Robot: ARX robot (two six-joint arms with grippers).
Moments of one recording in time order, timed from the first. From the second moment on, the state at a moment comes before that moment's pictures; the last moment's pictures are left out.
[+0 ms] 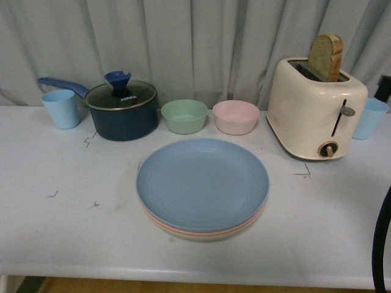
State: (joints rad) left arm 0.00 0.00 0.01 0.00 0.00 0.00; right arm 0.16 1.66 0.46 1.27 0.17 0.02
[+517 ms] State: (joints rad) left arm 0.00 0.00 0.01 0.00 0.00 0.00; right arm 0.07 1.22 0.13 1.06 0.07 0.01
